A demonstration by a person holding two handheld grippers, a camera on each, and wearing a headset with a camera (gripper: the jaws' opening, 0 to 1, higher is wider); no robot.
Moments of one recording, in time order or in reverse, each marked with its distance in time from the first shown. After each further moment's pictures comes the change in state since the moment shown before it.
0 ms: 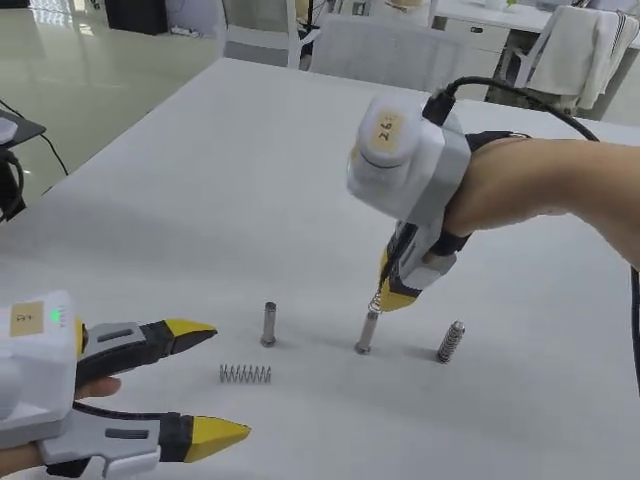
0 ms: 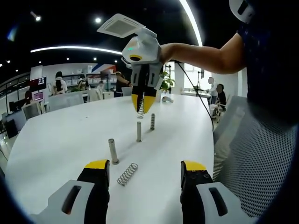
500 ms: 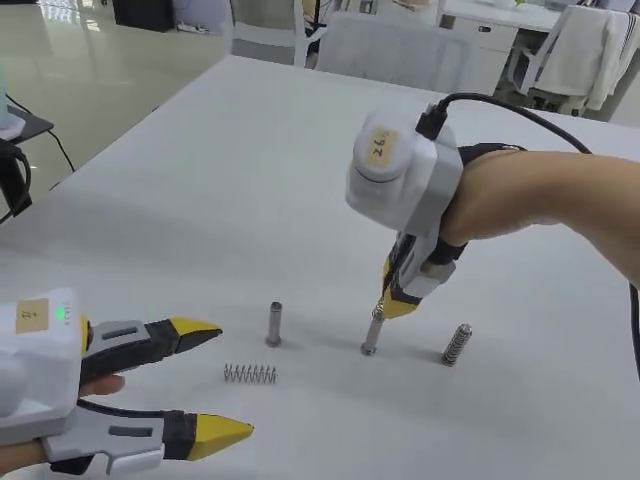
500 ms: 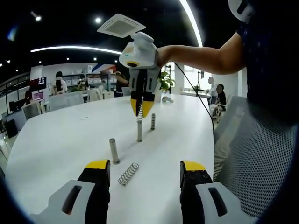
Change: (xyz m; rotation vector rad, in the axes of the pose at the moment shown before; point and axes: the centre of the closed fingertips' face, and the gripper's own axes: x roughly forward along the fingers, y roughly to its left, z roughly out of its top) left arm 0.000 0.002 0.000 -0.002 0.000 -0.001; right arm 0.009 -0.001 -0.003 0.004 0.031 0.011
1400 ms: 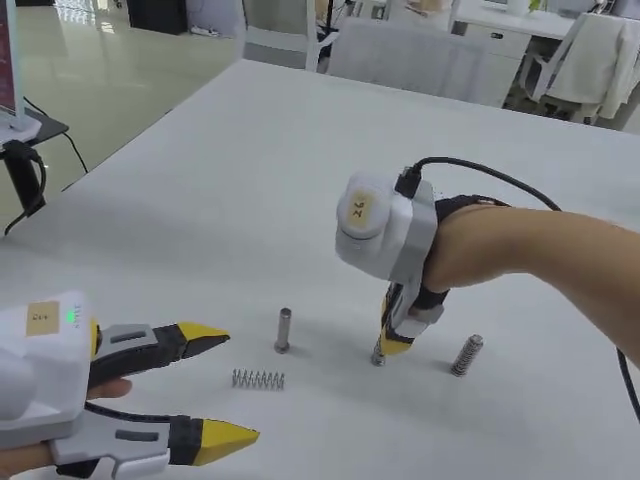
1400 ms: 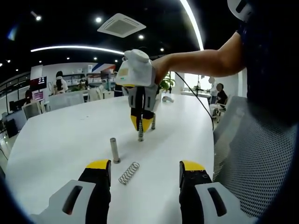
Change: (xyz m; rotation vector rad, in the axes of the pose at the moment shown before) left arm -0.002 0.001 0.000 -0.002 0.004 0.002; right arm 0.050 -0.003 -0.007 0.019 0.067 0.021
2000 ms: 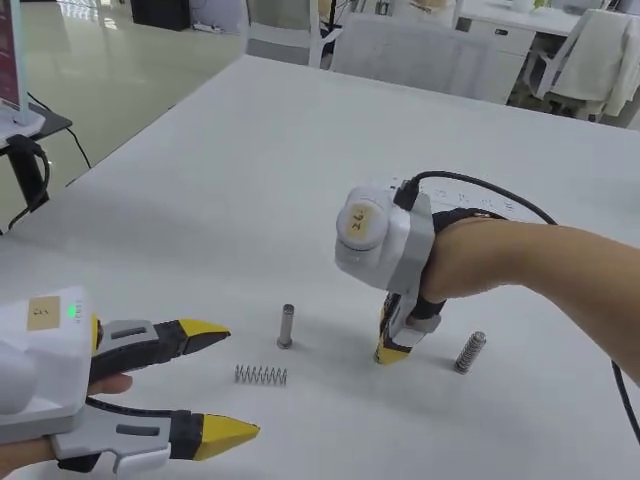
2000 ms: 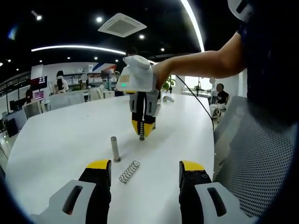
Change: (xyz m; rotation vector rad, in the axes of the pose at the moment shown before) left arm -0.002 0.001 -0.002 -0.004 0.002 0.003; right arm 0.011 0.005 0.002 0.003 -0.010 0.019
